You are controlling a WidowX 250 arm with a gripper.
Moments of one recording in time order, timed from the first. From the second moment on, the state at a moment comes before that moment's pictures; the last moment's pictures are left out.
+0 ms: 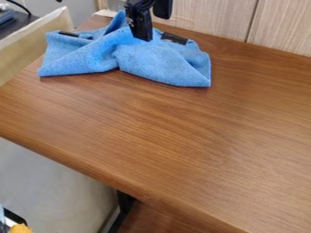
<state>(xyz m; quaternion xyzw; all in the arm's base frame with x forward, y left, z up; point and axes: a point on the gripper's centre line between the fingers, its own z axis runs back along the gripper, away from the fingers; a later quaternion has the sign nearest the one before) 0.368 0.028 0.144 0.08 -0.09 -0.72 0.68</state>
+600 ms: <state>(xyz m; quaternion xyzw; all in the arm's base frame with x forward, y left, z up) 0.372 0.049 0.126 0.06 -0.07 -0.69 0.72</state>
